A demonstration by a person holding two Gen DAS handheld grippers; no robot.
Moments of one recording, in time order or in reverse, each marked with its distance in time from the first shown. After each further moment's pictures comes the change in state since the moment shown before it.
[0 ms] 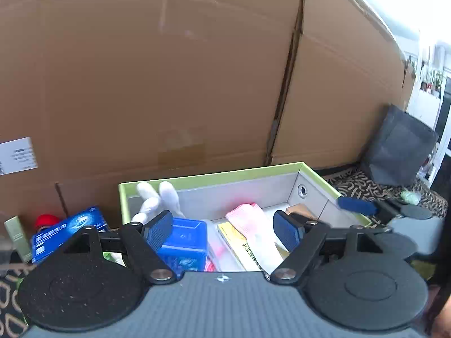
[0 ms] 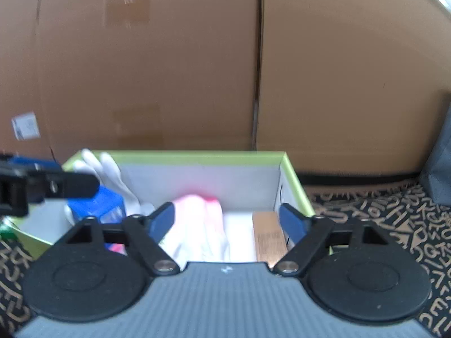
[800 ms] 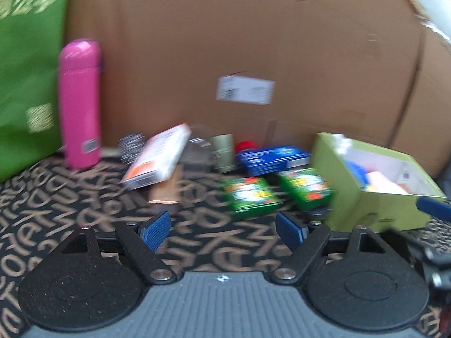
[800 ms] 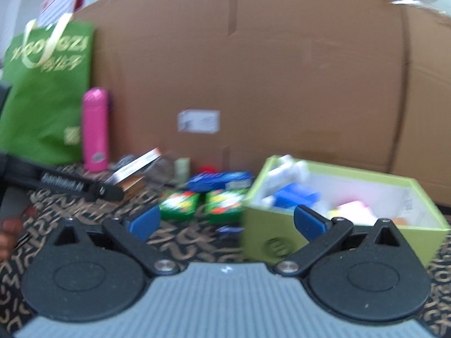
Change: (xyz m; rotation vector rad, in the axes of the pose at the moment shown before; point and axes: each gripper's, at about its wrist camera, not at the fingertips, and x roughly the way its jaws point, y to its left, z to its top) left arm -0.144 0.151 -0.090 -0.239 0.031 0.395; right arm -0.110 0.166 -0.039 -0.191 -0.062 0.355
